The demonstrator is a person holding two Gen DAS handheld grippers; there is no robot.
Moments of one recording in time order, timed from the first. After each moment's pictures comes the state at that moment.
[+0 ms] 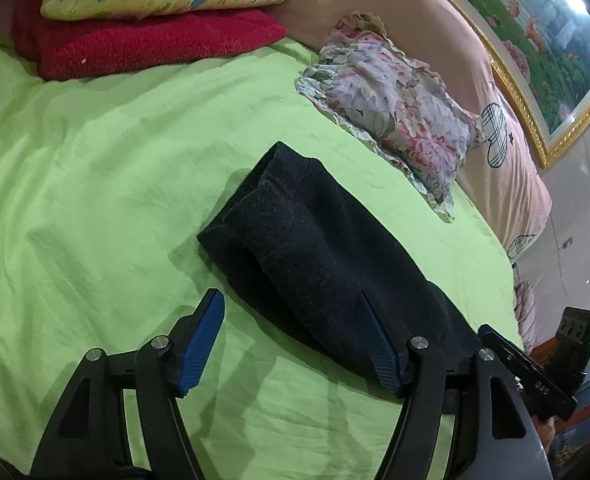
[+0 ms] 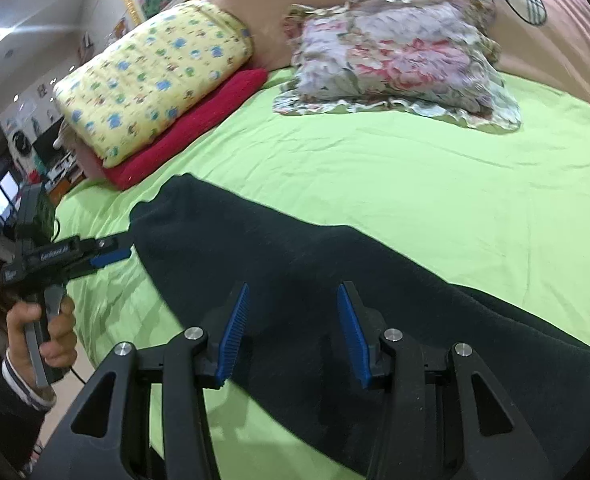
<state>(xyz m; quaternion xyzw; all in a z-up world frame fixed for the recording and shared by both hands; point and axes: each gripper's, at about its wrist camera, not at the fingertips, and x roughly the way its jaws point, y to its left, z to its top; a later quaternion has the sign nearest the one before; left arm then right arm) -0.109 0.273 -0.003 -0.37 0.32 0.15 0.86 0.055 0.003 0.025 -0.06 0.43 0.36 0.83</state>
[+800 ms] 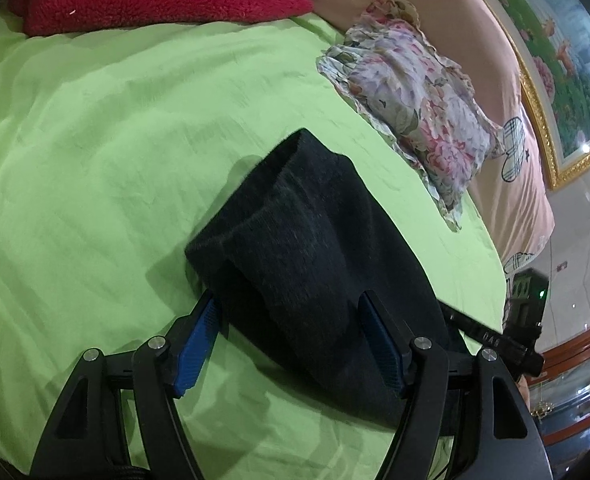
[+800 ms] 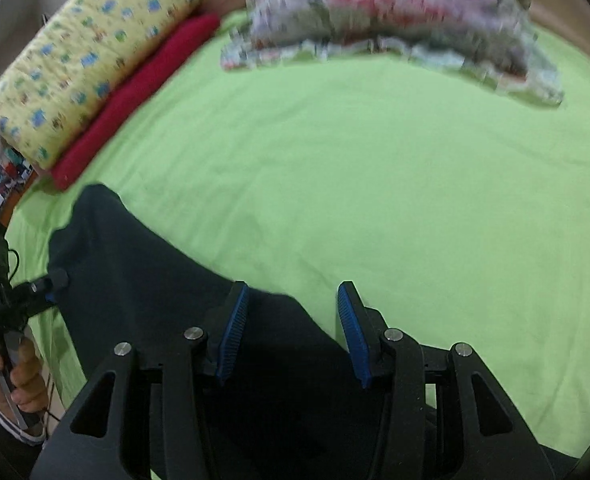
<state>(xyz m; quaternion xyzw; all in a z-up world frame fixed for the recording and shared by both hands) -0.073 0.295 -0.027 -0.43 0.34 0.15 0.83 0.164 0.053 -0.035 -0.09 0.54 0.33 0.77</state>
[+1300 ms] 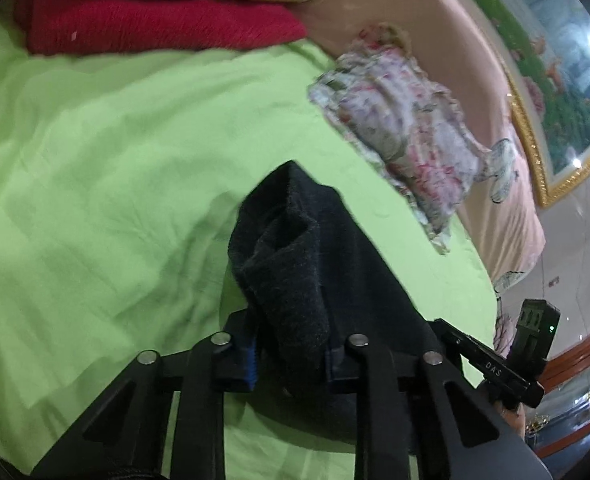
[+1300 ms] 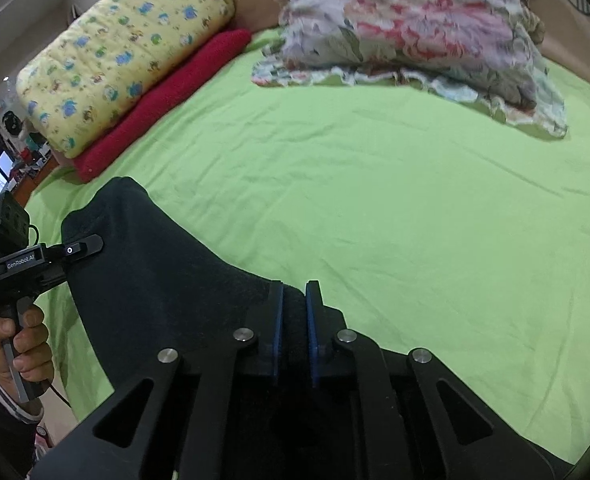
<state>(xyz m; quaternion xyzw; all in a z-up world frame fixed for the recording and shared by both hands) -0.079 0.292 -0.007 -0.43 0.29 0.15 0.84 0.144 0.048 -0.007 -0.10 0.48 0.37 0.79</state>
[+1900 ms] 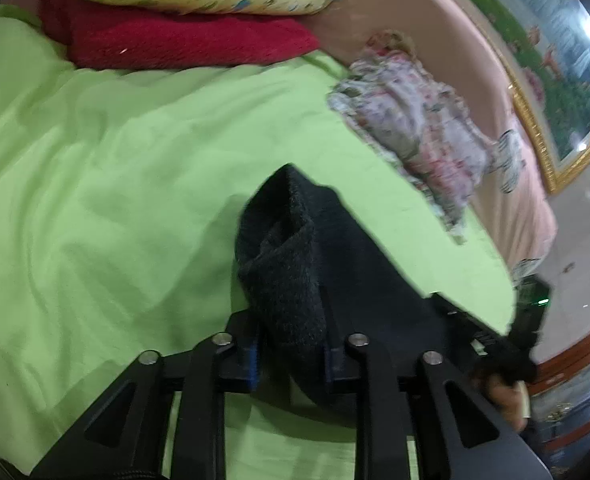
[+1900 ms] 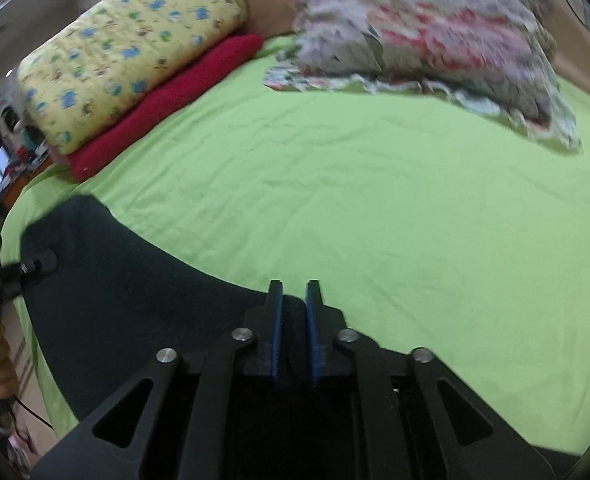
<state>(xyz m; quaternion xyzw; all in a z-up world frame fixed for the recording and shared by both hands) -0.122 0.303 -0.018 -0.39 0.30 0.18 0.85 0.133 0.075 -0.035 -0.10 0.45 0.36 0.81</state>
